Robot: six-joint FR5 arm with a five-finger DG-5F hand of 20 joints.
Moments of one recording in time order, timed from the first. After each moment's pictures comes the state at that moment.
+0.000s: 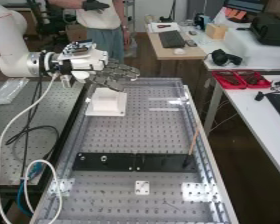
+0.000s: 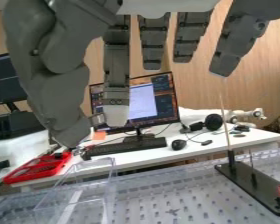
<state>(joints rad) 1.96 -1.56 -2.31 -2.37 -1.08 -0.67</state>
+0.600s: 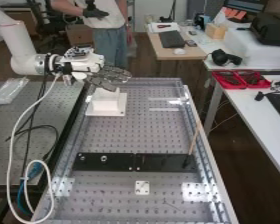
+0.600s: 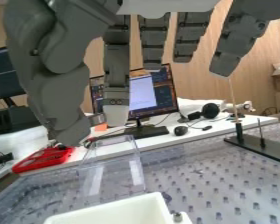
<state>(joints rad) 2.22 -1.62 -2.38 -2.24 -0.76 -0.65</state>
